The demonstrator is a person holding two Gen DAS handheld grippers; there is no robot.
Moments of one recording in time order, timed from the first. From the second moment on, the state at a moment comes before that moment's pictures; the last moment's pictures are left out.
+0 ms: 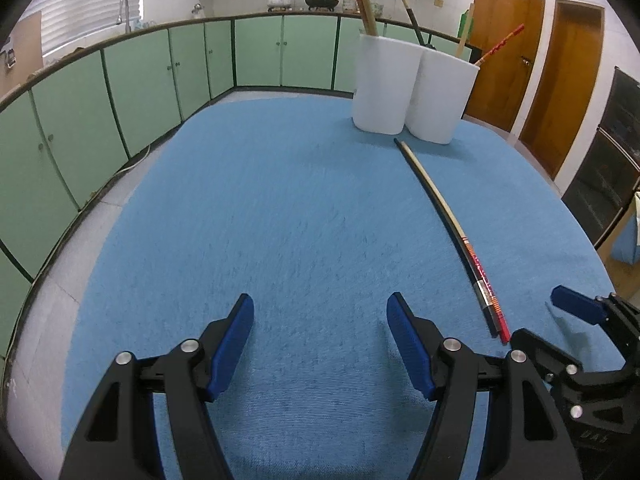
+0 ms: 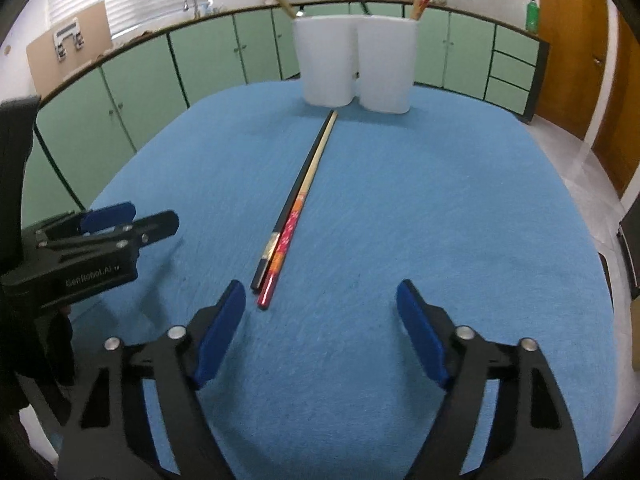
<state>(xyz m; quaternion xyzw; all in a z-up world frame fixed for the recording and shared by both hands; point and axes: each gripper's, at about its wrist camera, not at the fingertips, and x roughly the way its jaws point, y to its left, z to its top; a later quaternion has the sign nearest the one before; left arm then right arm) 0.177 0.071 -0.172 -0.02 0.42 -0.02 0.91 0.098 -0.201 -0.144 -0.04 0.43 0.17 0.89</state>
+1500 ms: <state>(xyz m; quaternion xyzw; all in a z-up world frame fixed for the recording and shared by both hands) 0.174 0.045 -0.168 -0.01 0.42 -0.05 0.91 0.098 -0.231 -0.142 -0.02 0.43 0.13 0.89</state>
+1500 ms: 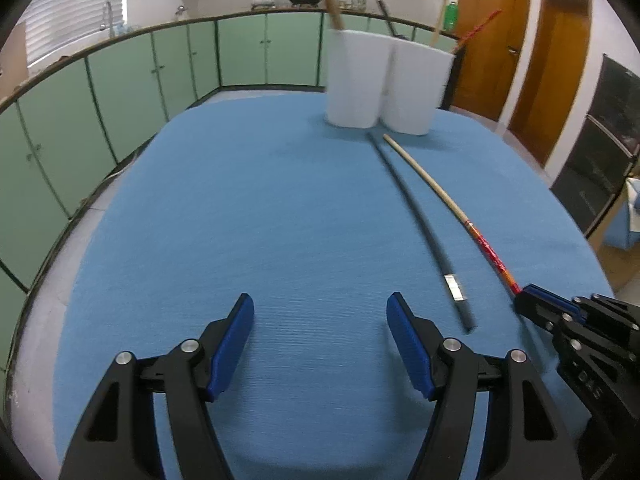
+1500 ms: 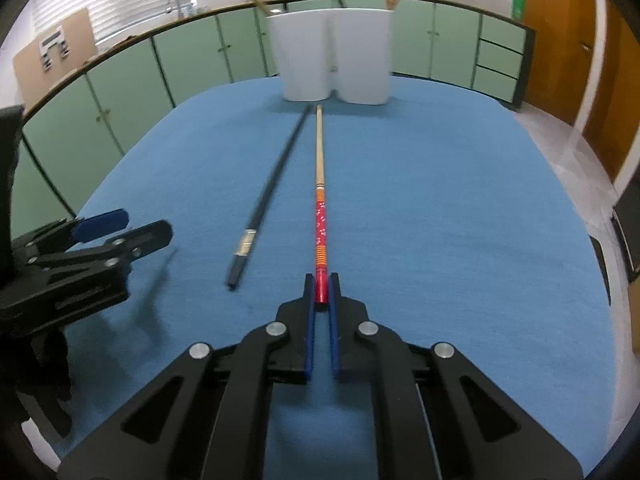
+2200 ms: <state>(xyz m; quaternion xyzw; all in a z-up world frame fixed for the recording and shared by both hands) 0.181 -0.022 -0.175 0.03 0.43 -0.08 0.90 0.103 -0.268 -0.145 0.02 0.44 0.13 0.89</state>
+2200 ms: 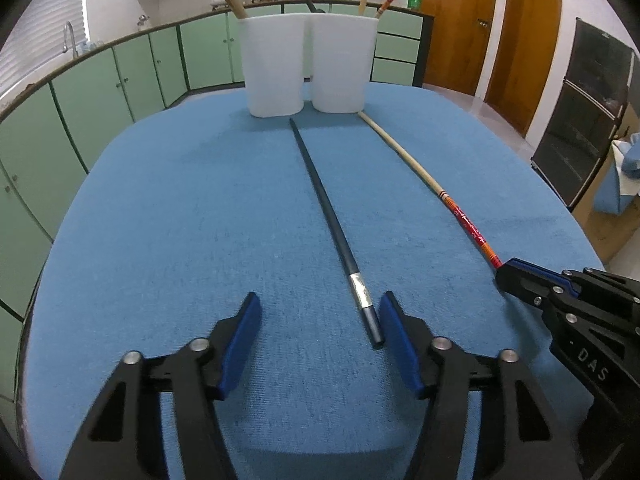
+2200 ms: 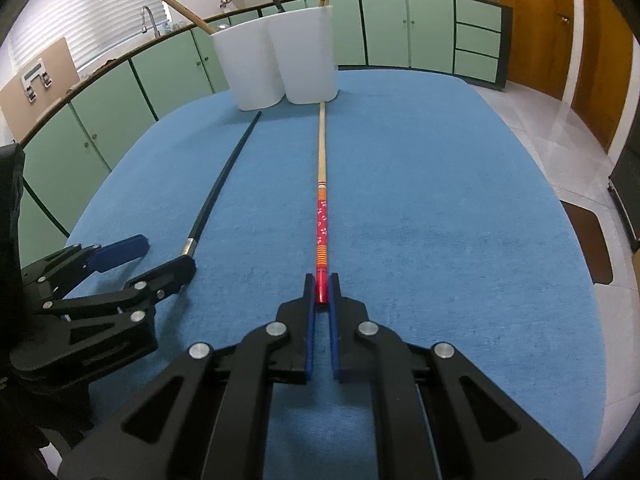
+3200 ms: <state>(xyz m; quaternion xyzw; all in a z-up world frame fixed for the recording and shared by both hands) 0.168 -0.013 -0.159 0.00 0.41 -0.08 0.91 0.093 -0.272 -0.128 0.03 0.42 0.14 0.90</state>
